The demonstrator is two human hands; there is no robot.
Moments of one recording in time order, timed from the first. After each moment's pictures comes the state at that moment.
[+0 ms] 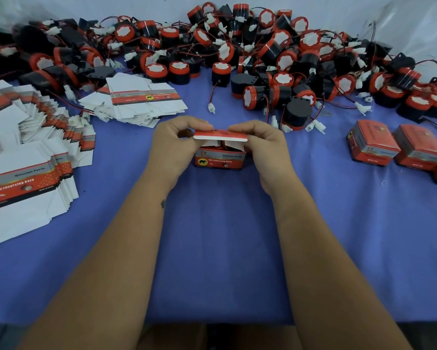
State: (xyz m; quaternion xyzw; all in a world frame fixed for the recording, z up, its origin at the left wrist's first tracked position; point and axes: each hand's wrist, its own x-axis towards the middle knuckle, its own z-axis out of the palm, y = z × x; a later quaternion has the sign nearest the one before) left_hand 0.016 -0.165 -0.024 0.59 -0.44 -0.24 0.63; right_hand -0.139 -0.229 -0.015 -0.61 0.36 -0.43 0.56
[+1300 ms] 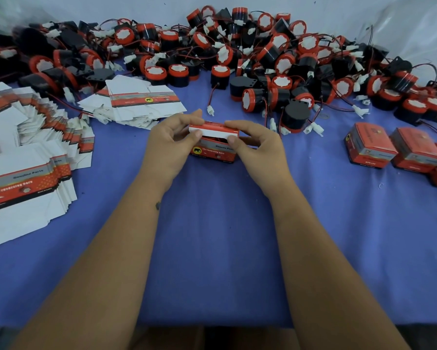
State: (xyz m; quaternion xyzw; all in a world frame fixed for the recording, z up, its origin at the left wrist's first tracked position) left_hand 0.023 -0.164 -0.030 0.53 -0.46 -0.28 0.65; right_hand -0.141 -0.224 -0.018 -0.71 0.35 -0.42 0.44
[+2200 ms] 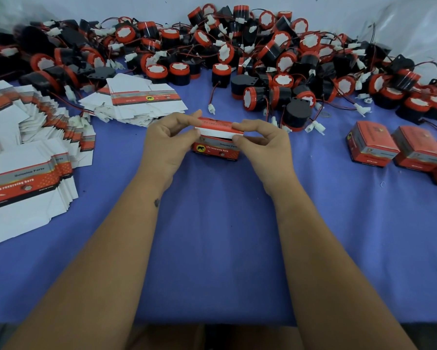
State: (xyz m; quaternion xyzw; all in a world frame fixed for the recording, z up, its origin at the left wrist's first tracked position) left_hand 0.024 -0.164 -0.028 0.53 -0.42 -0.29 0.67; right_hand -0.142 -0.225 -0.019 -0.64 0.35 -0.46 0.50
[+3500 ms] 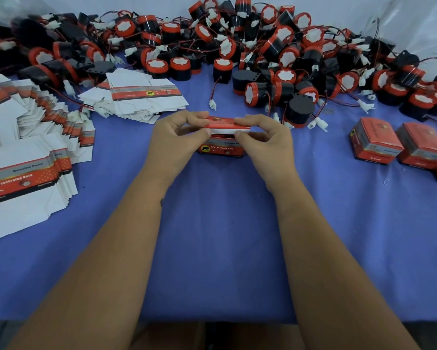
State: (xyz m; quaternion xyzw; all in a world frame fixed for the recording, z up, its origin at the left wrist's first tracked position) left_hand 0.021 -0.166 -0.032 0.56 -0.47 -0.25 0.64; right_hand -0.141 -0.223 -0.020 -0.66 0.39 -0.45 0.45
